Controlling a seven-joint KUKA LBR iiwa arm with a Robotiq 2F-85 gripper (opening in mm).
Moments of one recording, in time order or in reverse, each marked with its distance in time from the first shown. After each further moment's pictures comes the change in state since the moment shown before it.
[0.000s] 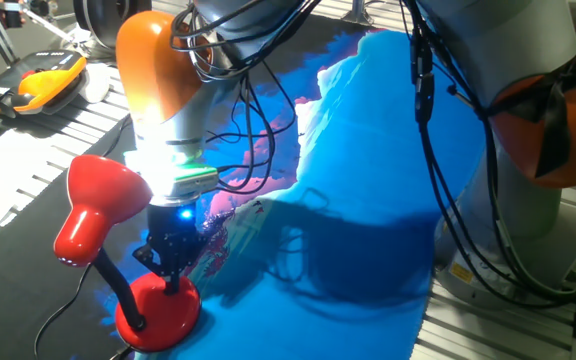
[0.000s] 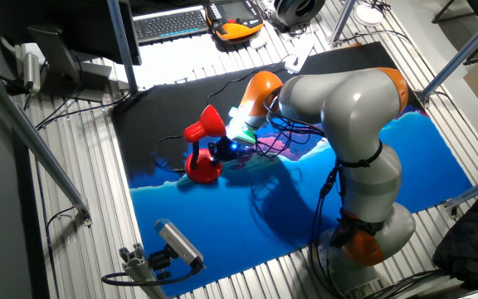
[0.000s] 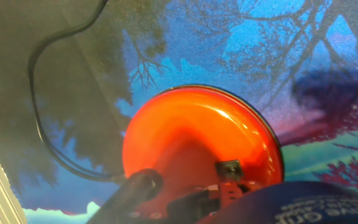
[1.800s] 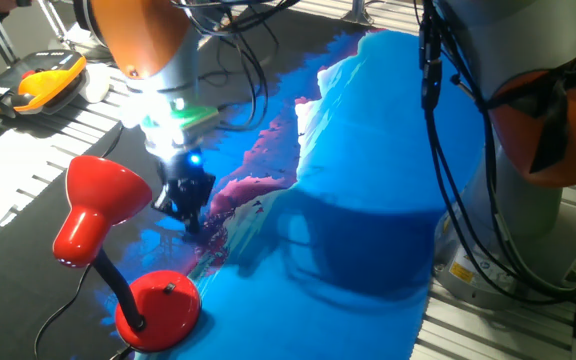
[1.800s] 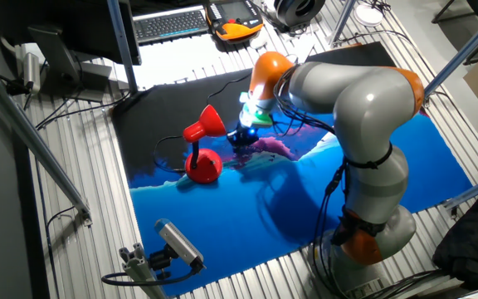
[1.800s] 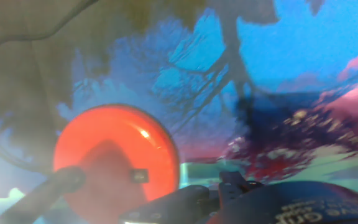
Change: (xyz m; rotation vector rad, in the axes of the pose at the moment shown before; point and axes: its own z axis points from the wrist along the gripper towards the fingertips) arm -0.037 -0.056 -0.087 0.228 -0.018 -0.204
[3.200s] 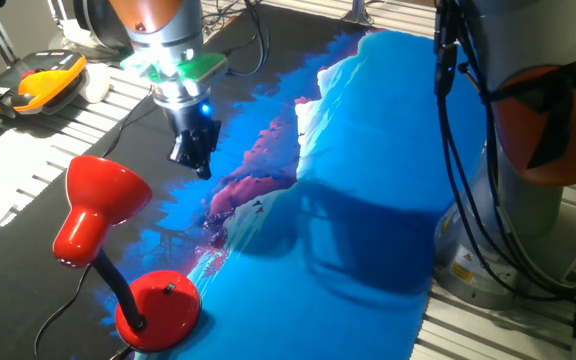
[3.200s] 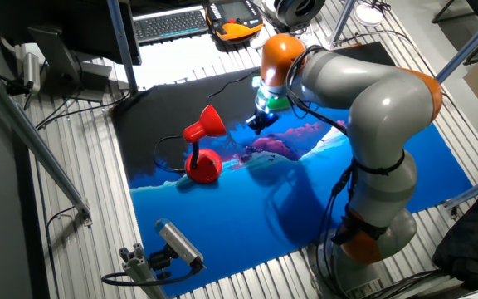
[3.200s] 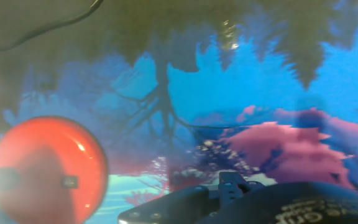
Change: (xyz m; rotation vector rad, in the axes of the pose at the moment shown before) arm -0.018 -0.066 -0.065 0.159 -0.084 -0.125
